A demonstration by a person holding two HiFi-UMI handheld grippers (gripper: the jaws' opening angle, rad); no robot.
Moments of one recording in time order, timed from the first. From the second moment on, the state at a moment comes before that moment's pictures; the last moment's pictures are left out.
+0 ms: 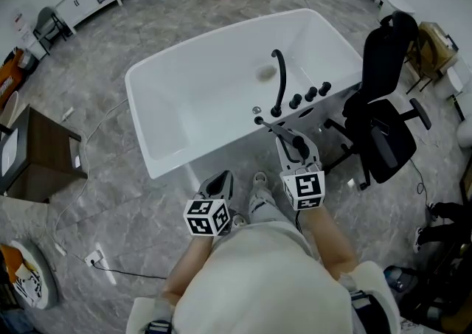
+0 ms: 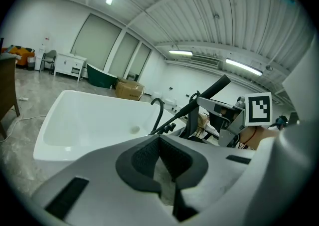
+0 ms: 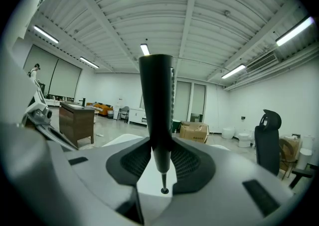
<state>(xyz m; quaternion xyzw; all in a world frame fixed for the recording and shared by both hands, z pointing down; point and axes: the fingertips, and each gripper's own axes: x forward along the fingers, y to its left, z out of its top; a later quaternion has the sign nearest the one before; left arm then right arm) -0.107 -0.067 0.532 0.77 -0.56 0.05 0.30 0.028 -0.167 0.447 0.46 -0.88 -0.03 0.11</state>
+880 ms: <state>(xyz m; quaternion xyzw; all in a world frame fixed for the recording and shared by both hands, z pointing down) -0.115 -0.055 0.516 0.77 -0.58 0.03 0.28 0.037 -0.121 0.364 0.47 -0.88 -0.07 0.03</state>
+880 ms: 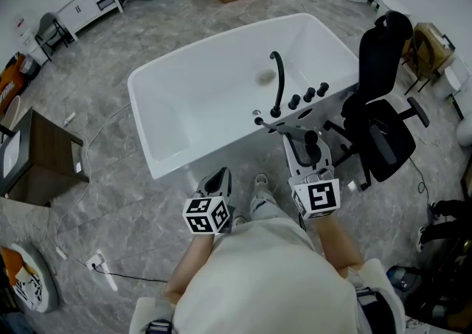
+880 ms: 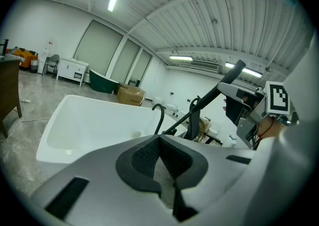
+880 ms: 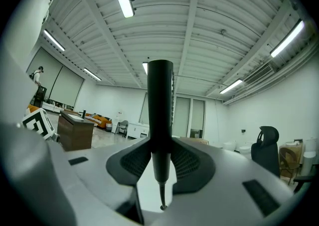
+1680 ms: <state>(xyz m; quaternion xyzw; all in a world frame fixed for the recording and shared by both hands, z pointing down) -0.118 -0.058 0.520 0.76 -0.58 0.03 0.28 0.038 -0.127 0.364 0.47 -0.88 -0.07 0.03</state>
